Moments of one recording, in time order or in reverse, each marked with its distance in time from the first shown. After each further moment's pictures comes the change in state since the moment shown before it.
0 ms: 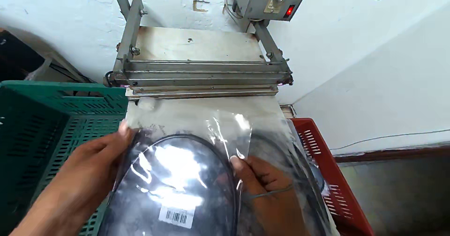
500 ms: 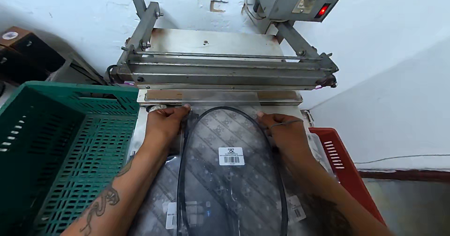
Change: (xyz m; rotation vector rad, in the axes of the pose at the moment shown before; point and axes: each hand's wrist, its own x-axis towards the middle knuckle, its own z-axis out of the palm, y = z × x) left_hand 0.109 -0.009 0.079 0.122 0.182 -0.095; right_hand 0.145 0.050 -0.025 -0.295 0.163 0.378
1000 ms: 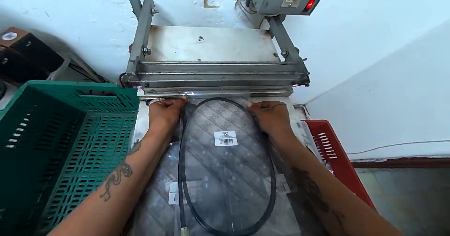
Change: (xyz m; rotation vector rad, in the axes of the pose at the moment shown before) left_hand 0.003 -0.002 0.006 0.038 0.037 0.055; right_hand 0.008 -0.004 0.003 -0.151 -0.014 -0.009
